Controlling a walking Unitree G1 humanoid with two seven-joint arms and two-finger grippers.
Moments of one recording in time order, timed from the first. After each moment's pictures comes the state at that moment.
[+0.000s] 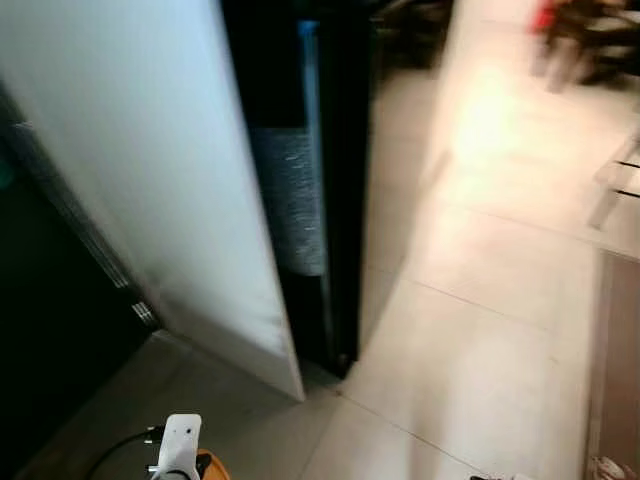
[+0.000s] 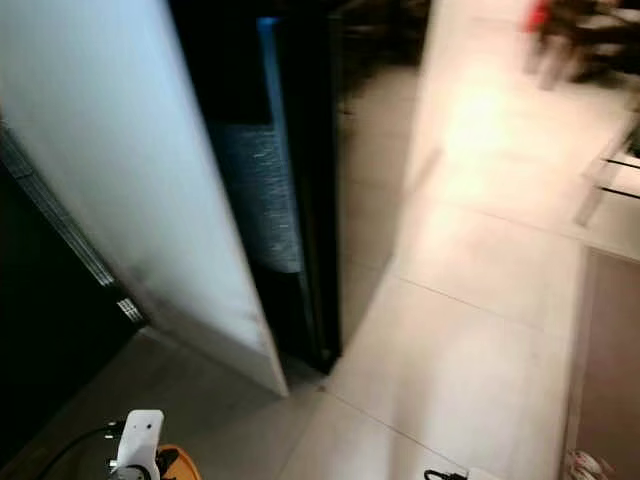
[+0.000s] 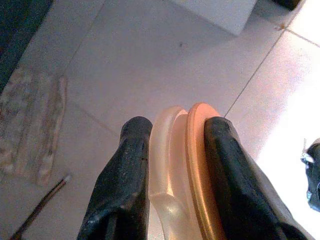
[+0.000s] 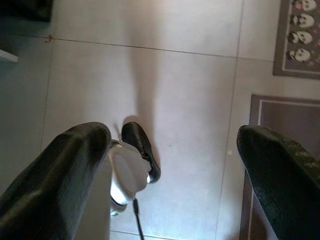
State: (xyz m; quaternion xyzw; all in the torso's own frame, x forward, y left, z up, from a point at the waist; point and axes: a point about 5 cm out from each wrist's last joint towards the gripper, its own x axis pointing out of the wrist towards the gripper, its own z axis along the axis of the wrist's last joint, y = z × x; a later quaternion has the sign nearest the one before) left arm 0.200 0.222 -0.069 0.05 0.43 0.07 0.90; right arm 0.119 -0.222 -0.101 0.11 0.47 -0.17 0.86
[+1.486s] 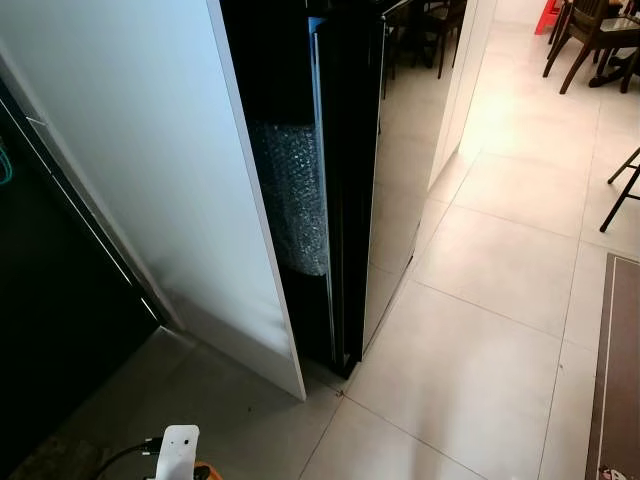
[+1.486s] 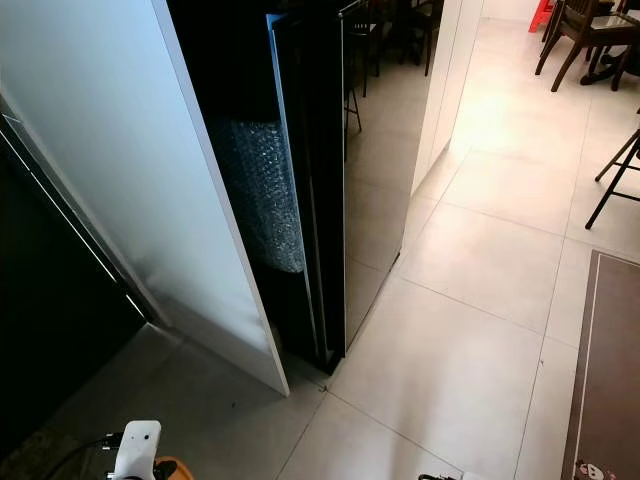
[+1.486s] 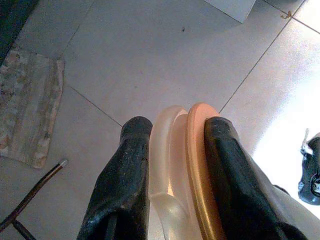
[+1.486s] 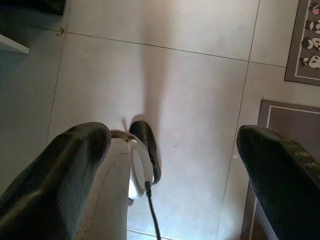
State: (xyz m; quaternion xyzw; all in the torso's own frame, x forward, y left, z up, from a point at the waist) left arm 0.186 0.223 -0.076 0.04 0.44 0.07 0.89; right arm 0.114 -0.217 -0.103 0.12 0.47 -0.17 0.86
